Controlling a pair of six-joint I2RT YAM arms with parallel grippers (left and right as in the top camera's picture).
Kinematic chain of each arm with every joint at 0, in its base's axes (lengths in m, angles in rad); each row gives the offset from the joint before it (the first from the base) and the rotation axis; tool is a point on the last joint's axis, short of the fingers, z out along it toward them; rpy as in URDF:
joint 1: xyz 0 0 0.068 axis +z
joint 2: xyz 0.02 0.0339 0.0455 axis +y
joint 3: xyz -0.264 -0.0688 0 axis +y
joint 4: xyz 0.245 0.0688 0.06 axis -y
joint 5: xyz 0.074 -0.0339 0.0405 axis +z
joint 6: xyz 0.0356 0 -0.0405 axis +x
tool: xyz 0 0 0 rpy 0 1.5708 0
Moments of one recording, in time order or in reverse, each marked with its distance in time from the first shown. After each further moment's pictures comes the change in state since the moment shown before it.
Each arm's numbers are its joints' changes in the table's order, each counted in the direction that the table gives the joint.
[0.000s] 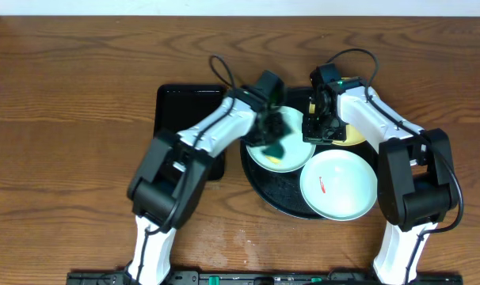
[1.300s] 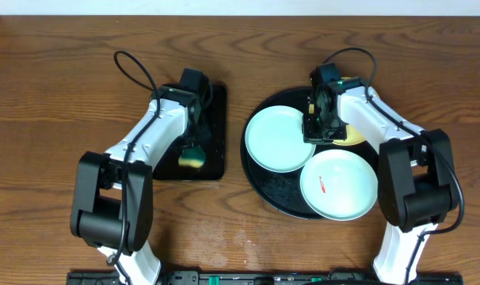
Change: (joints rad) left arm 0.301 -0.256 0.245 -0.163 0.357 0.114; right arm 0.005 -0.017 0.006 0.009 -0.026 -0.054
